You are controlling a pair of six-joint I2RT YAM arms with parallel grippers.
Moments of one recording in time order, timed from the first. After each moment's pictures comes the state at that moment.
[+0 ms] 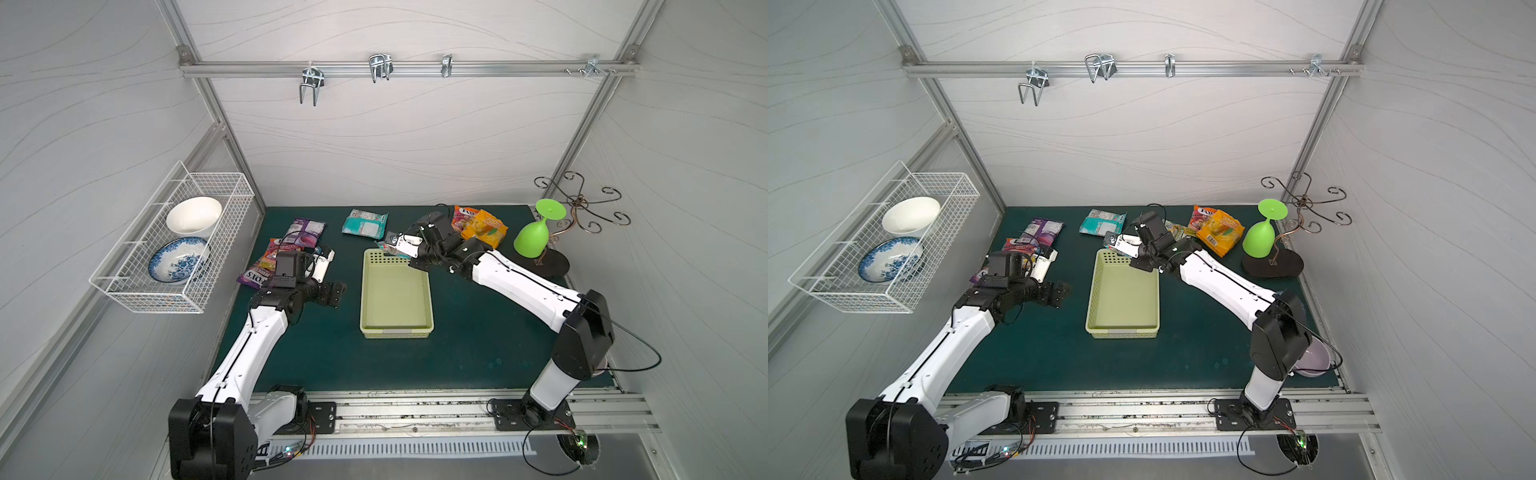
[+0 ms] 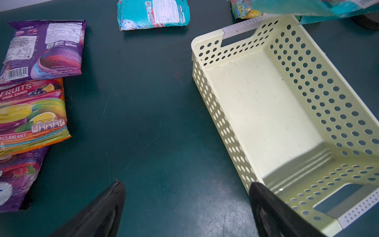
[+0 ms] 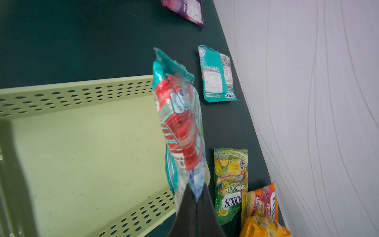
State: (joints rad) left arm -0.06 1.10 0.82 -0.56 0.29 0.20; right arm 0.80 1.69 1.49 -0.47 0.05 -0.75
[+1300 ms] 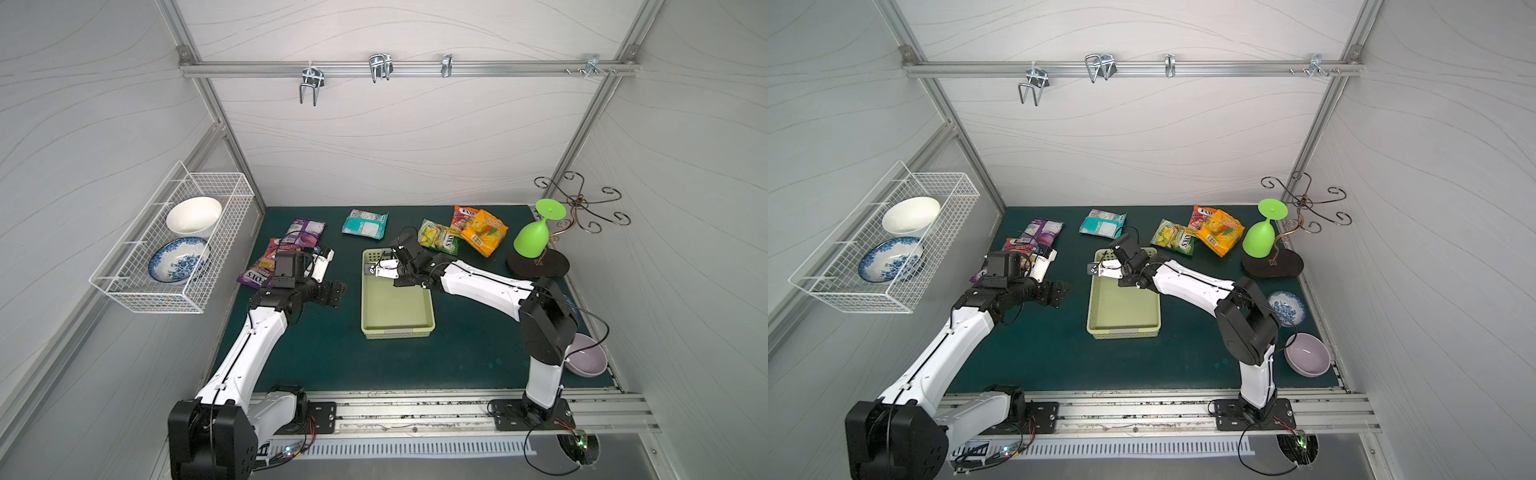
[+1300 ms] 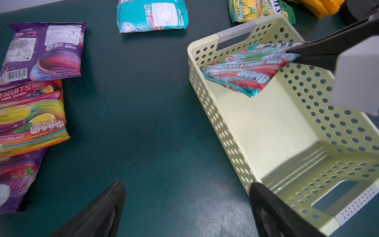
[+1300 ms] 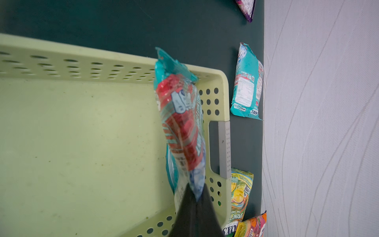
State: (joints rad) left arm -0.05 1.09 0.82 -0.56 0.31 0.20; right arm 0.90 1.87 1.45 -0.34 0.18 -0.97
